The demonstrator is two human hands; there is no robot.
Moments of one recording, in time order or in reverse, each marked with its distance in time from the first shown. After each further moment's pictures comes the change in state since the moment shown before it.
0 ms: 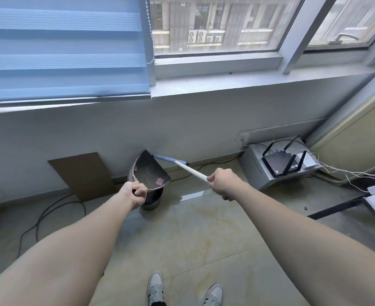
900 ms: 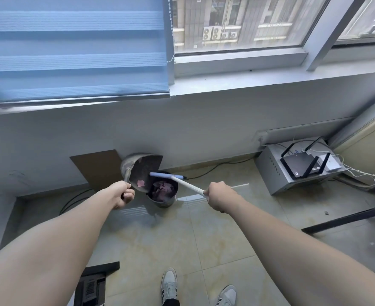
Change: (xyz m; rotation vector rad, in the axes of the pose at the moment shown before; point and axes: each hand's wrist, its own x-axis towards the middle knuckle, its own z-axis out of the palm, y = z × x) left_hand -0.024 0.069 -0.046 0.505 0.285 0.121; right_hand 0.004 -0.048 0.058 -0.242 -0.087 -0.122
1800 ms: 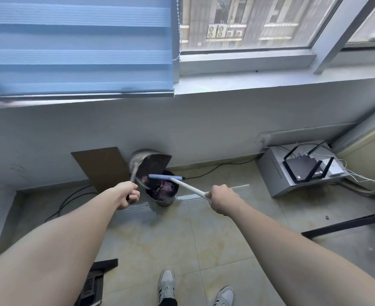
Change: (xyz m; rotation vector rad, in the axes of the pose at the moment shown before) left_hand 0.008 -0.004 0.011 0.082 0.038 0.017; right_hand 0.012 0.002 0.005 -0.078 0.017 -0.032
